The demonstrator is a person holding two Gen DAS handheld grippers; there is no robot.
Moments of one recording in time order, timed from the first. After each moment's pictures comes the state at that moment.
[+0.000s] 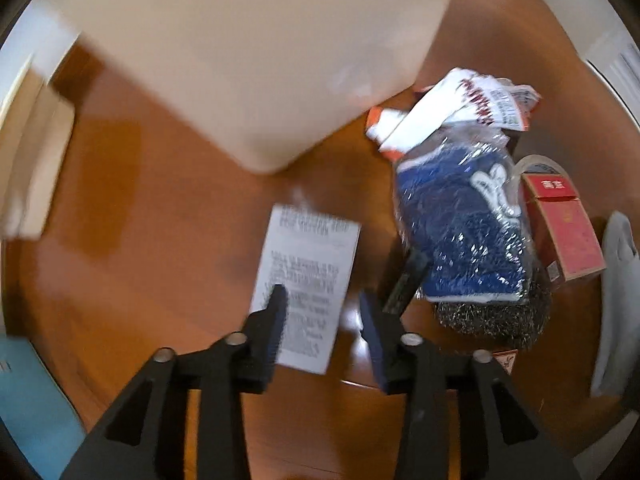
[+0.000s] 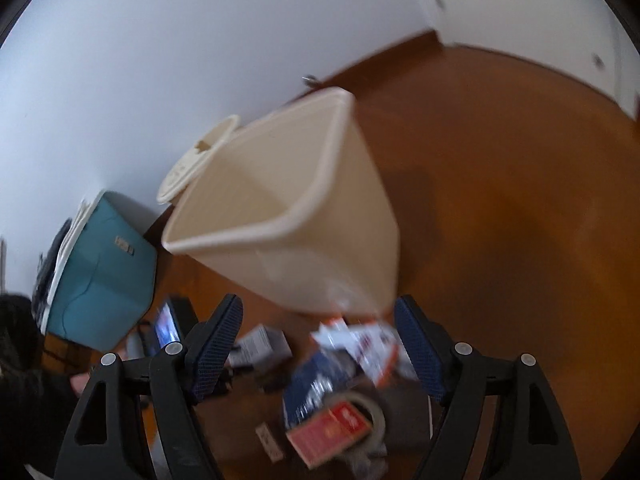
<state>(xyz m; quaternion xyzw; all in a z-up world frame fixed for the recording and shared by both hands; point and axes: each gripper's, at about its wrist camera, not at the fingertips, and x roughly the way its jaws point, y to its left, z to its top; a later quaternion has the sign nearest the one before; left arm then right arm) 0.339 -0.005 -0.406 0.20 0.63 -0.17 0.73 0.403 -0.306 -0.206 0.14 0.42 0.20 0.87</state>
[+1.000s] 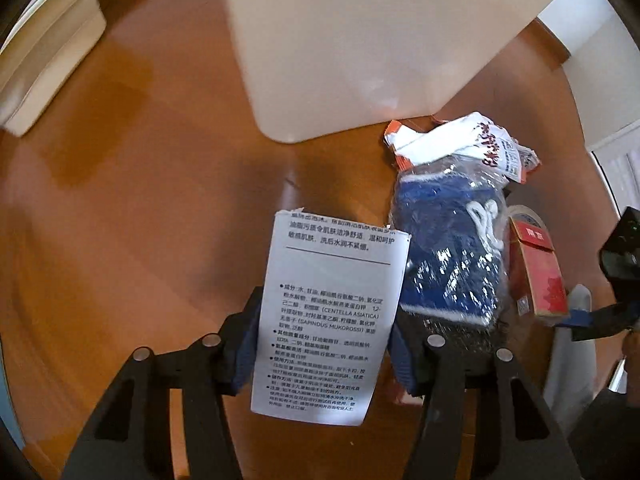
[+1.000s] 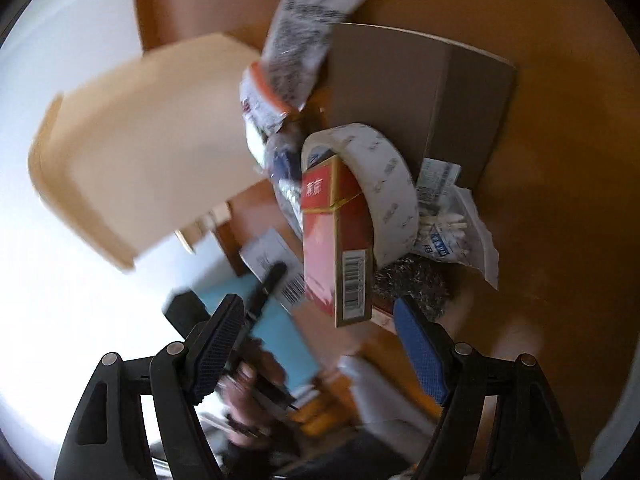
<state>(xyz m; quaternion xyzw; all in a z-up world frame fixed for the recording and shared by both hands) 0.307 0.020 -0.401 0.02 0.65 -0.12 0.75 0.312 -0.318 -0.447 0.62 0.56 0.15 0.53</state>
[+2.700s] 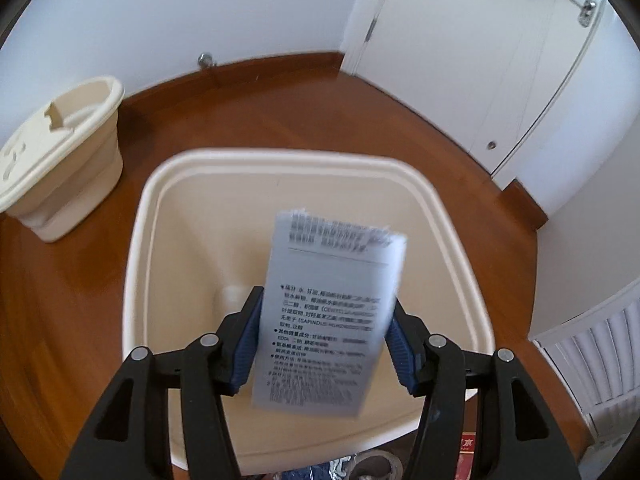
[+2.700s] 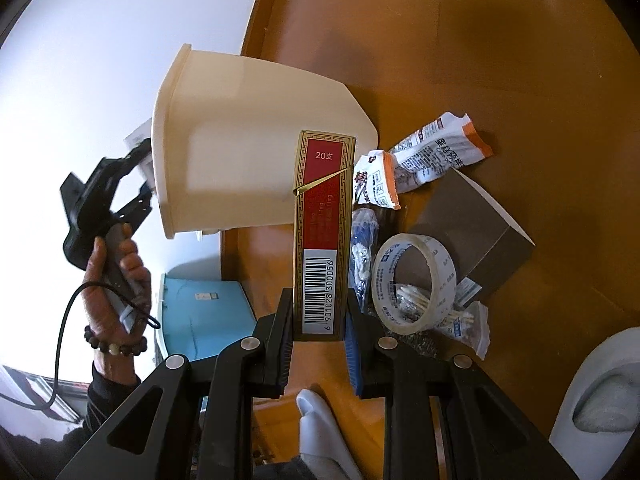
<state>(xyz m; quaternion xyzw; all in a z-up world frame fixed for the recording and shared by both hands) 0.466 -0.001 -0.225 -0.10 0.48 -0.08 0.87 0.323 -0.346 -0.334 0.47 0.49 0.20 0.71</state>
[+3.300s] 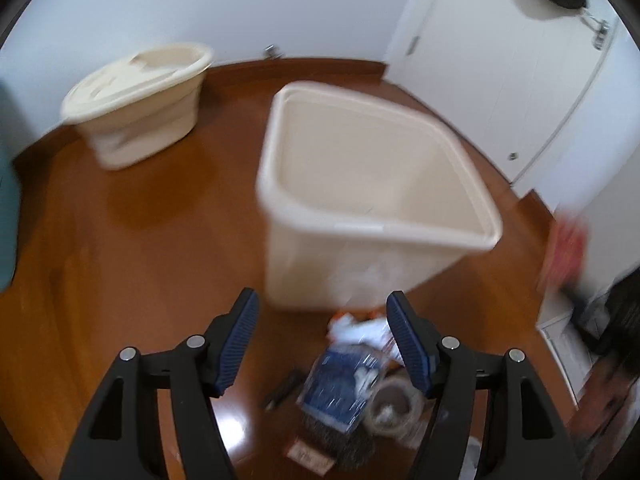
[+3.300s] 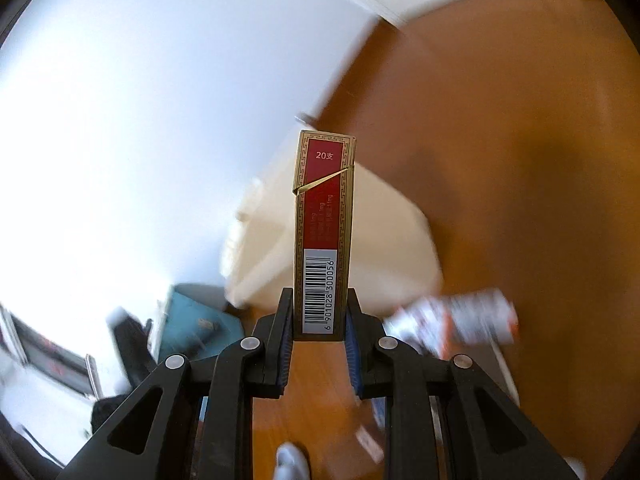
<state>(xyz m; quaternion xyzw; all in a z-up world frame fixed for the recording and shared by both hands) 0.306 0.044 -0.233 -0.14 0.47 0.00 0.87 0.378 -0.367 -0.183 0.36 0.35 0.25 0.83</state>
